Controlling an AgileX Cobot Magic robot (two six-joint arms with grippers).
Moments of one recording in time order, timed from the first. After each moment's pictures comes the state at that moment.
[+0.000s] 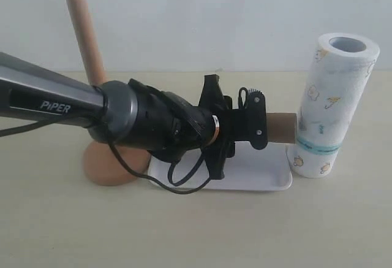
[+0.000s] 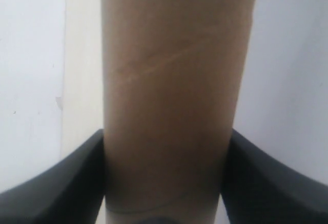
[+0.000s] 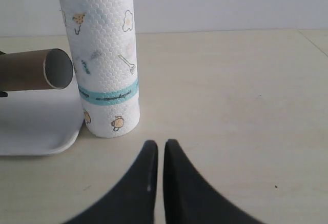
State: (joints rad) left arm -0.84 2.14 -1.32 1.75 0.28 -0.77; right arm -0.01 0.01 0.00 0.14 0.35 -0.10
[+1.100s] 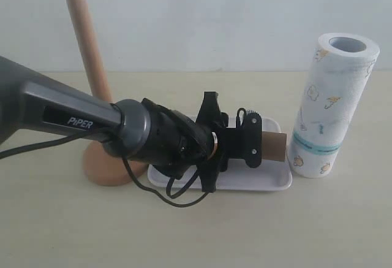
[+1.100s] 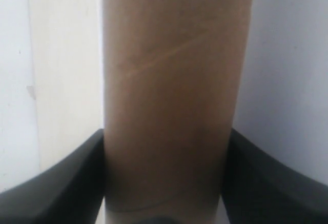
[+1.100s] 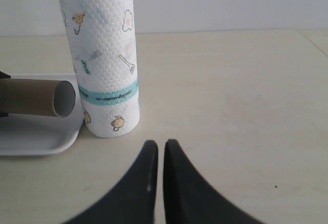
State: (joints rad) left arm -0.84 2.22 -1.32 1.75 0.33 -0.72; right arm -0.01 0.01 0.00 0.14 0.35 -0.10
